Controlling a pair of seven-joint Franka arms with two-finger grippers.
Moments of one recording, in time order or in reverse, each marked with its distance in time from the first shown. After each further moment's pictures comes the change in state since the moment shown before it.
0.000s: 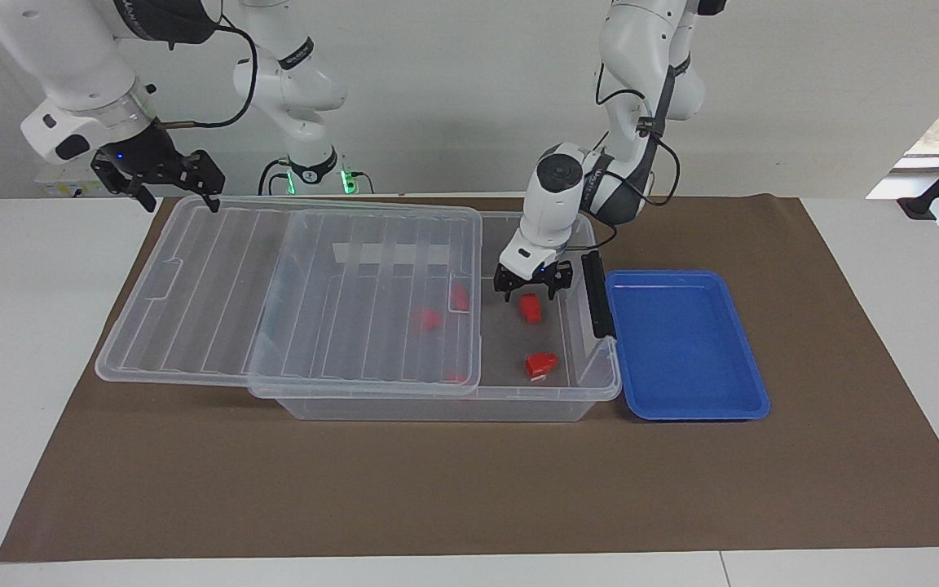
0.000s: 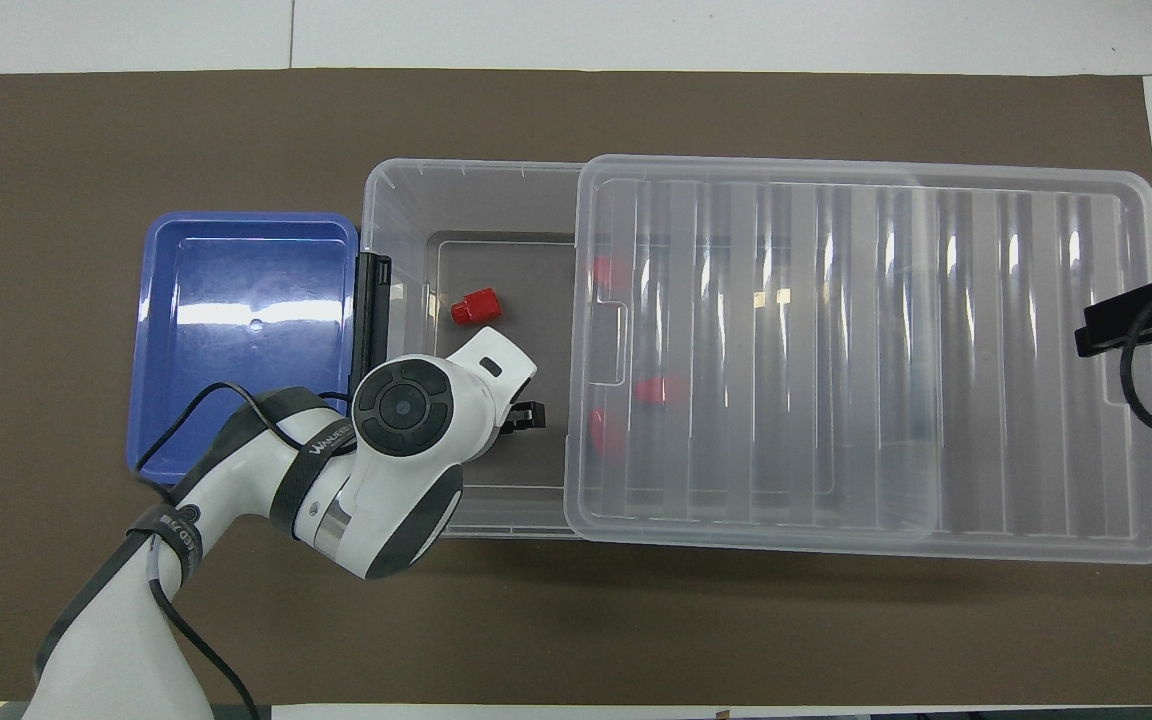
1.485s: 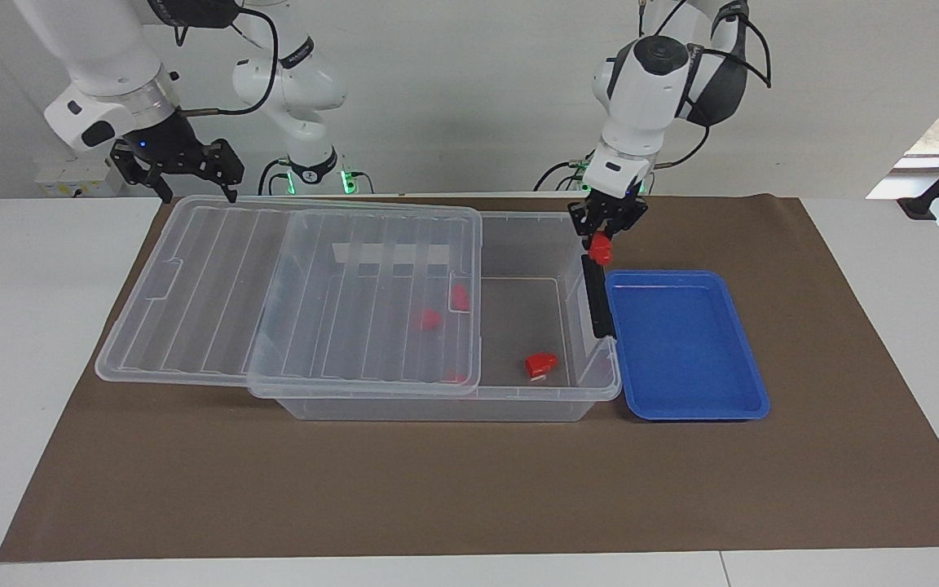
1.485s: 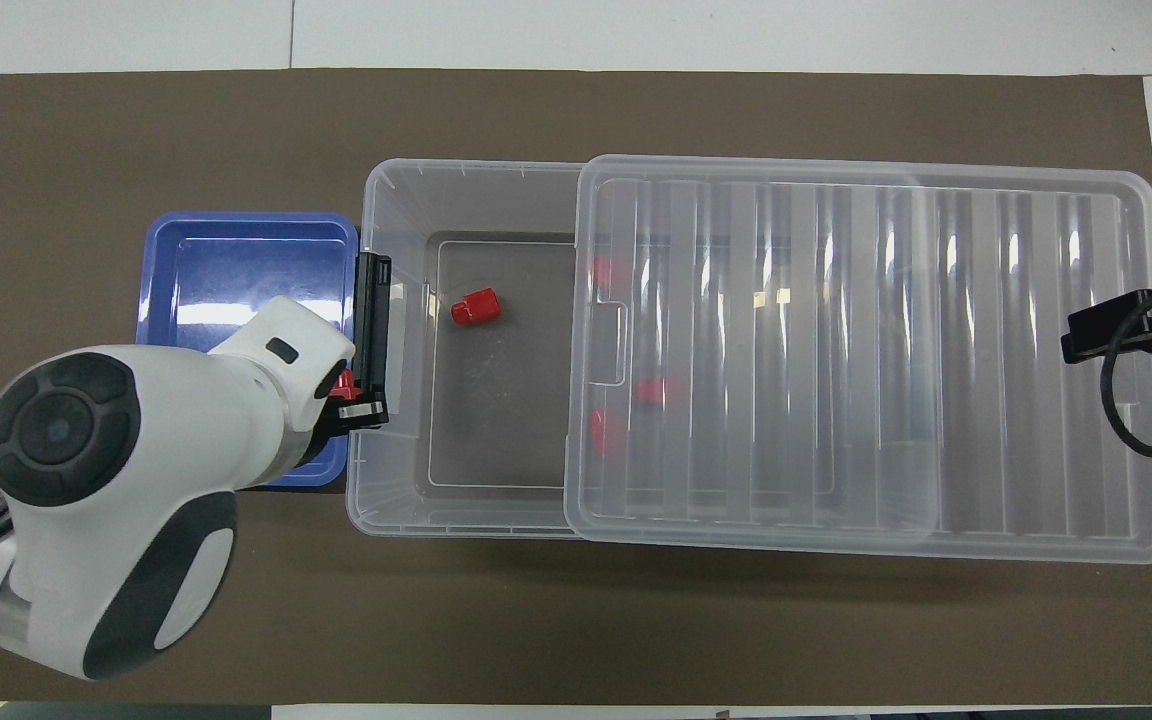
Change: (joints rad) left arm 0.197 -0.379 0.028 0.017 0.003 -0.368 0.155; right arm 0.020 -0.016 -0.001 0.003 -0.005 -0.009 0.019
